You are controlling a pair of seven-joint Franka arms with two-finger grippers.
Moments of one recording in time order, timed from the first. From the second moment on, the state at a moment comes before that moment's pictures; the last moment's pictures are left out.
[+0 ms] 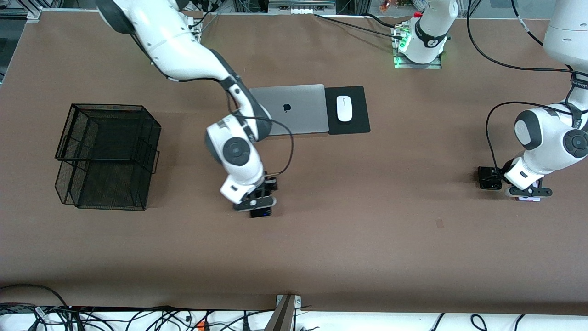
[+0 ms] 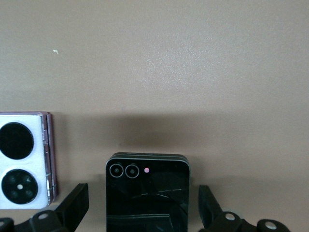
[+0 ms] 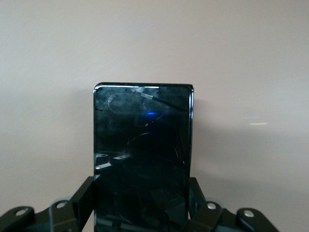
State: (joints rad) left arm 0.37 0.54 -0.05 -1.99 0.12 2.55 0.24; right arm 0.51 0.84 0.02 -1.30 -0.05 2.19 0.43
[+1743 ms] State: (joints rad) left arm 0.37 0.58 -0.06 -2.00 0.12 2.58 0.23; right arm 0.37 0.20 -0.51 -1.95 -0.06 1.87 -0.02
